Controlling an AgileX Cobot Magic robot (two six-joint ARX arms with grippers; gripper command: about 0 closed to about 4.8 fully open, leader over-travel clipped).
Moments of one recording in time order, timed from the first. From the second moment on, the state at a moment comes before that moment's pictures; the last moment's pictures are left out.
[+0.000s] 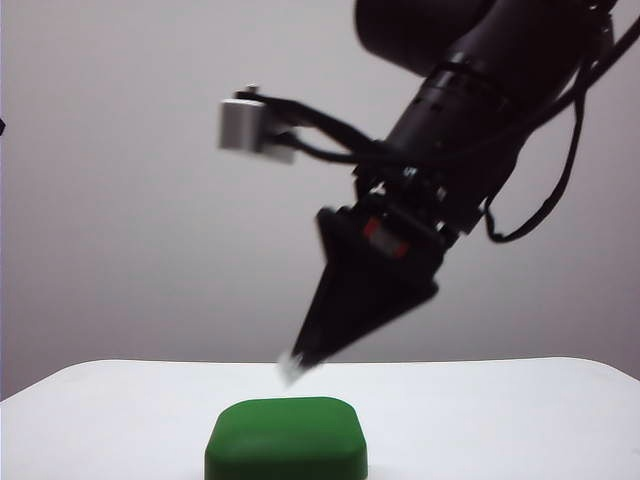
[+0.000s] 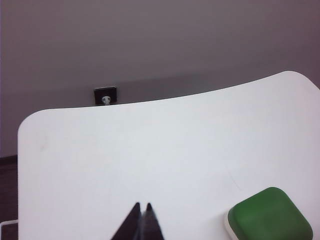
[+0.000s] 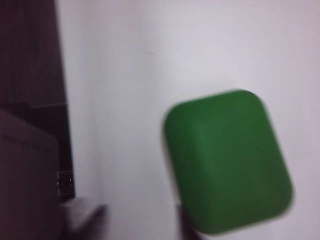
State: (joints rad) left arm -0.03 0.65 0.51 -0.26 0.38 0.05; right arm 0.86 1.51 0.82 -0.28 -0.26 -0.52
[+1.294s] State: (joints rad) left arm -0.03 0.66 0.51 -0.24 0.38 0.10; right arm 0.91 1.84 0.98 -0.20 -0.04 -0.60
